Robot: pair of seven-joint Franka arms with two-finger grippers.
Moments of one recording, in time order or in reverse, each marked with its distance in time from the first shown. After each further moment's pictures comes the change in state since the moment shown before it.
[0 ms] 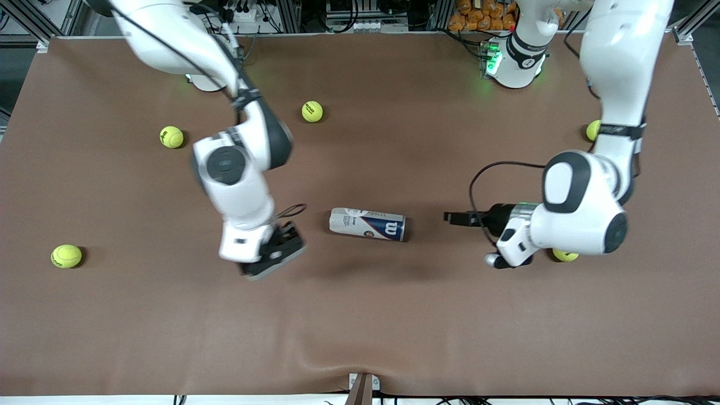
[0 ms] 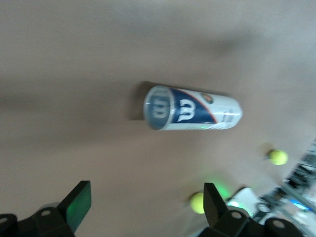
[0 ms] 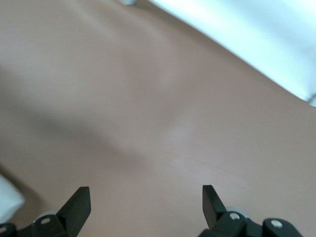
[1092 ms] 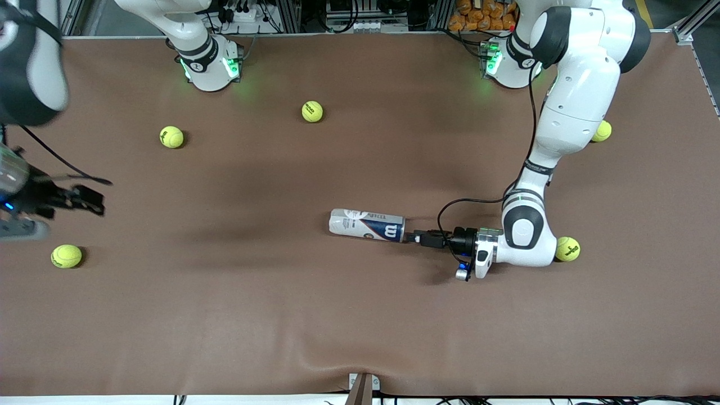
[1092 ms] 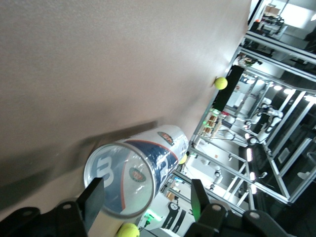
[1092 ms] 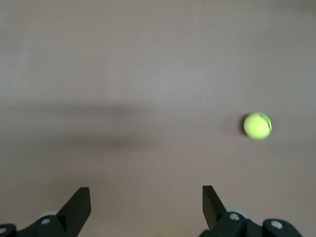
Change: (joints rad) left arm 0.005 0.333 0.000 0.009 -0.647 0.031 0.481; right arm -0.430 -0.366 -0.001 -0.005 0.071 -0.629 -0.002
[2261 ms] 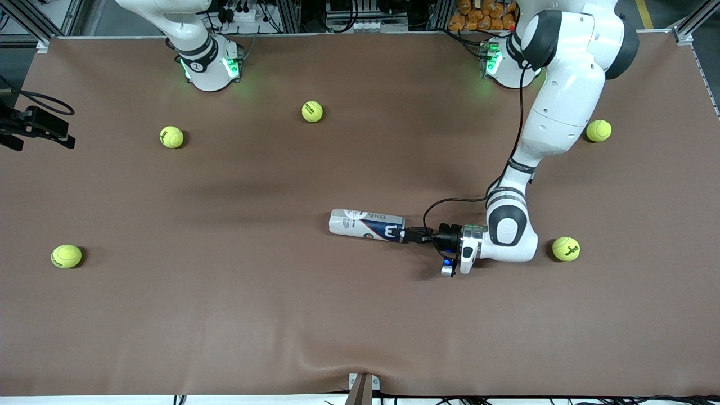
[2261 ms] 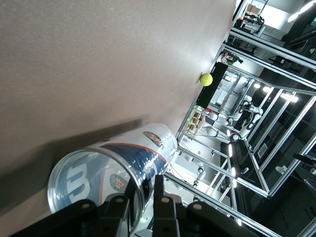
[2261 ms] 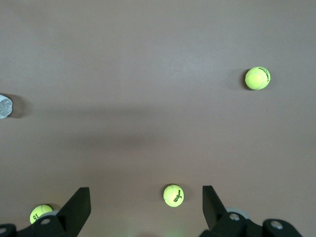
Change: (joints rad) left arm -0.035 0.027 -0.020 0.002 -0.089 -0.001 0.036; right arm -0.027 -0.169 0.006 -0.004 0.056 -0.218 0.002
